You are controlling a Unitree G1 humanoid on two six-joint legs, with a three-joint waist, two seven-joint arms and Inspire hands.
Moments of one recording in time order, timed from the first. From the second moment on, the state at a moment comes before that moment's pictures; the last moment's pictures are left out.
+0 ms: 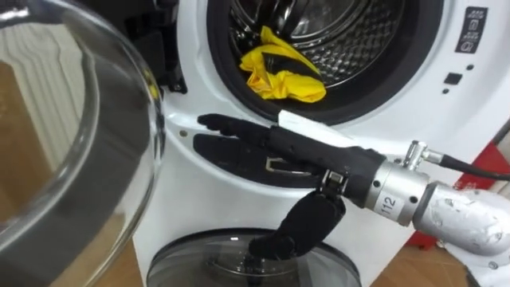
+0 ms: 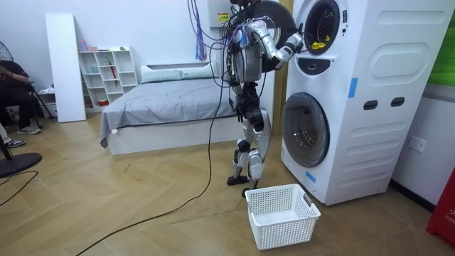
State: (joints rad) left arm 0.17 0.31 0.04 1.07 0.27 0.10 0.10; right arm -0.30 -0.54 0.22 -0.52 0.01 0.19 0.67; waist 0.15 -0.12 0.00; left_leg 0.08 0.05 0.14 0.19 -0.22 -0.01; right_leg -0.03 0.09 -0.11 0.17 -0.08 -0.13
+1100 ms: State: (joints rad) left arm 0.21 0.26 0.15 1.12 0.27 0.07 0.19; right arm -0.33 -0.50 0.04 -0.52 0.04 0.08 0.26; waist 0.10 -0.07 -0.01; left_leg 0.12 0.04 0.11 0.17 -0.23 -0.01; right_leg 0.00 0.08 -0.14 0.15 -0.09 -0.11
